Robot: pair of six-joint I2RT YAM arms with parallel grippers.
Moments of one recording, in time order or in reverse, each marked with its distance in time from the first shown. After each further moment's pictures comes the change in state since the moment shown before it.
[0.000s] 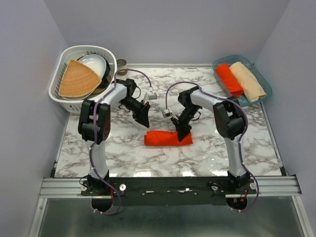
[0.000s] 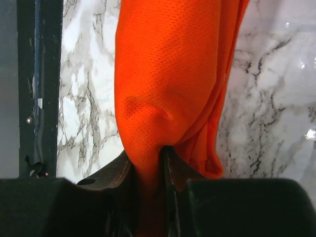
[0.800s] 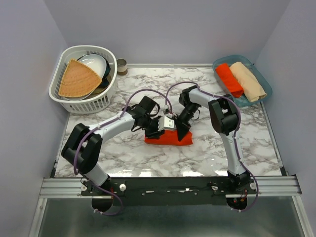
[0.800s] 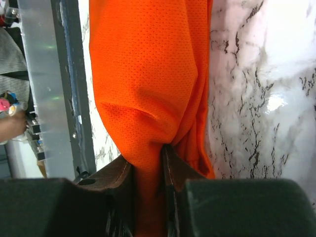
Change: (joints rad) left arm -0.355 -0.522 -0.551 0.723 -0.428 -0.024; right arm -0.038 0.167 0.148 -0.140 -0.058 0.166
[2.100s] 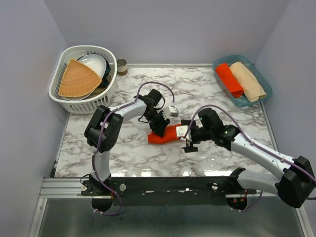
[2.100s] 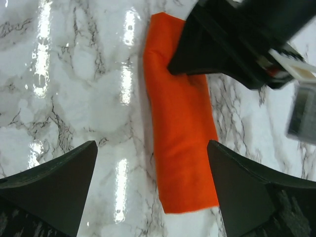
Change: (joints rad) left arm 0.052 0.379 0.298 -0.161 0.069 -0.278; right arm 0.161 -1.221 -0.959 1.017 0.328 0.160
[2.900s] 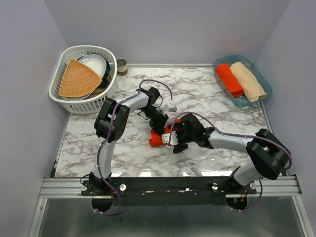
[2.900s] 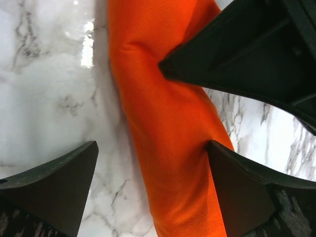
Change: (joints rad) left arm 0.064 0.206 0.223 -0.275 0.190 0.078; right arm 0.155 0.355 -0.114 0.436 0.244 -0.182
